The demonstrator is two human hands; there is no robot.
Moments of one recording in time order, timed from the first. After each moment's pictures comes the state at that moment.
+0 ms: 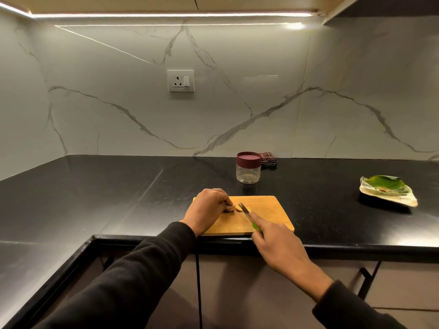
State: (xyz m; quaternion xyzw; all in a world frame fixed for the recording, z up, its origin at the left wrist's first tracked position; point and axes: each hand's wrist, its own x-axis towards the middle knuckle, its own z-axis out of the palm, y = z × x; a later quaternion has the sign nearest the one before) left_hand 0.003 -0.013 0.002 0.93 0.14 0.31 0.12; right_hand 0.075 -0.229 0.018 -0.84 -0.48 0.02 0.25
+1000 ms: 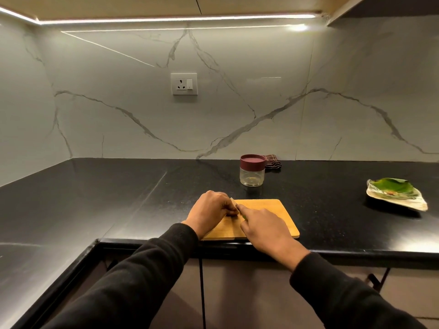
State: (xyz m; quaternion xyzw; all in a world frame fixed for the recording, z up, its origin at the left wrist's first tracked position) left_hand 0.000 -0.013 0.008 0.94 0.12 0.30 0.09; right_hand 0.087 -0.177 0.030 -0.83 -0.53 -0.01 0.15
